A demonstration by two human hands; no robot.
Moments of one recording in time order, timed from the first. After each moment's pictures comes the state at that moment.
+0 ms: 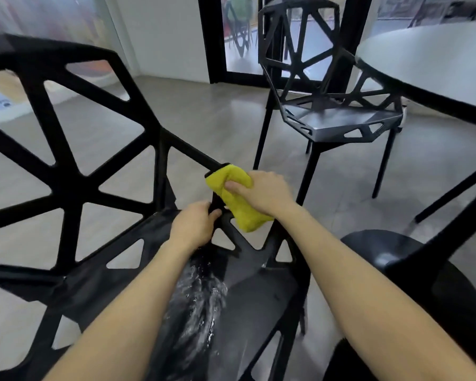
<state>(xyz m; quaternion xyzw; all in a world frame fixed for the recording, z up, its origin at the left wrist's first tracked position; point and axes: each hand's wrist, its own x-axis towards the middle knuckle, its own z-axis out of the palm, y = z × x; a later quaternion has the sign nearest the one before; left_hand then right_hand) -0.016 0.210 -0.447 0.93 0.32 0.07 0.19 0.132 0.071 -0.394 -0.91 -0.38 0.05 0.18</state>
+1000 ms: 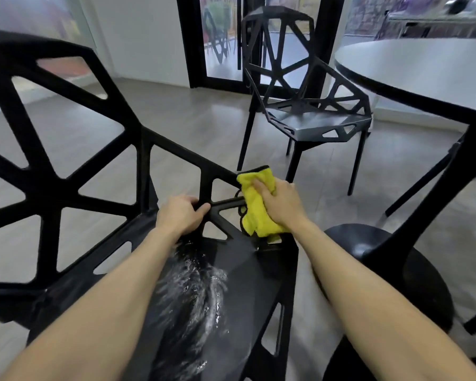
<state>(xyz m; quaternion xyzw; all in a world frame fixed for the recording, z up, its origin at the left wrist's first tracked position) -0.027 0.226 -0.443 0.93 0.33 0.06 0.16 0.132 0.020 -0.443 -0.87 -0.32 -0.04 0.38</state>
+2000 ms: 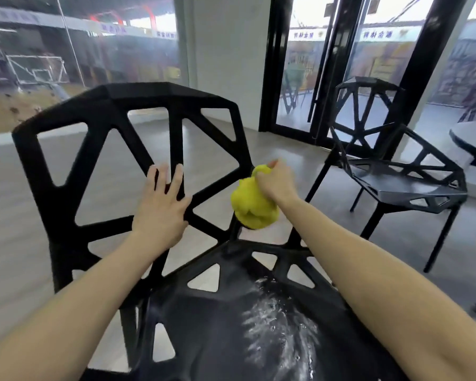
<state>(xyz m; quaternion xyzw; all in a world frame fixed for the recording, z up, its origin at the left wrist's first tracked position) -0.210 0.347 -0.347 0.88 0.33 0.04 -0.34 0.045 0.243 -0.317 -0.83 -0.33 0.01 0.45</state>
